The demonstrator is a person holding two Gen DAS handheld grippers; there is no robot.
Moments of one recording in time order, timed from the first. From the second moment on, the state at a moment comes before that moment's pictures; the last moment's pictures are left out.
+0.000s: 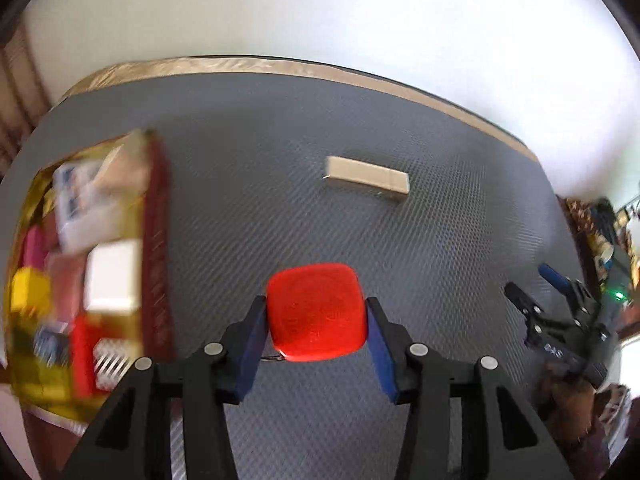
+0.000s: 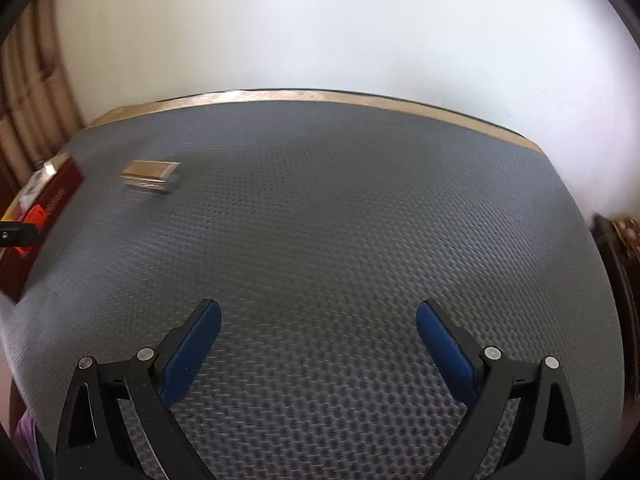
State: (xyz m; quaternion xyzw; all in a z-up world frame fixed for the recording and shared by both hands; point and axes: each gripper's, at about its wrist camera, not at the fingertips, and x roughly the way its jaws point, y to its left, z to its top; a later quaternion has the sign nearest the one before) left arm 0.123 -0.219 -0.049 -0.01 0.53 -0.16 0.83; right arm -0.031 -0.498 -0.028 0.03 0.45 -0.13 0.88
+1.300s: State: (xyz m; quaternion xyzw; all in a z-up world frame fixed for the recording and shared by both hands) left arm 0.122 -0.032 -0.044 -0.05 0.52 -0.03 0.85; right arm 0.123 -0.397 -0.004 0.02 0.56 0.13 0.82
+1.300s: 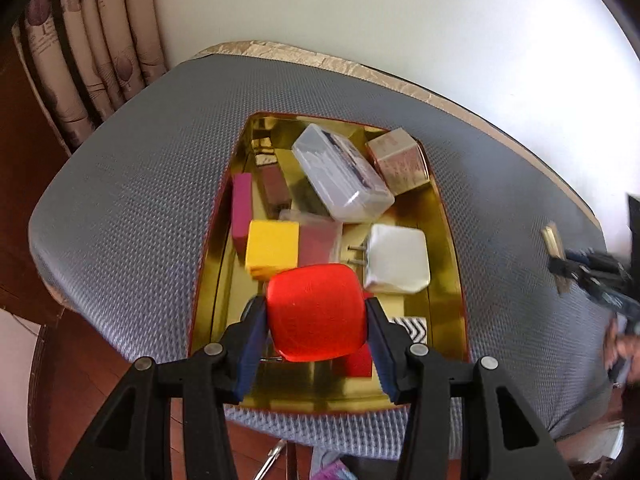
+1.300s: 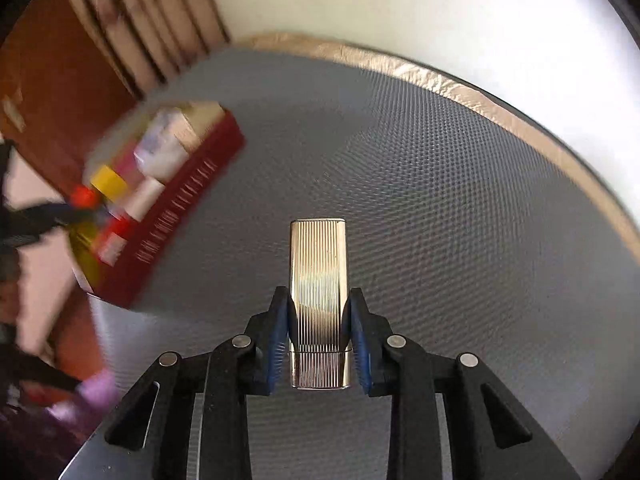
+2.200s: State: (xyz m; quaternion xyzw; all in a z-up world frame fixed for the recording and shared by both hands) left arm 0.238 -0.002 -0.060 0.01 0.49 -0.03 0.87; right arm 0.149 -0.240 0.011 0.13 0.51 0.23 0.82
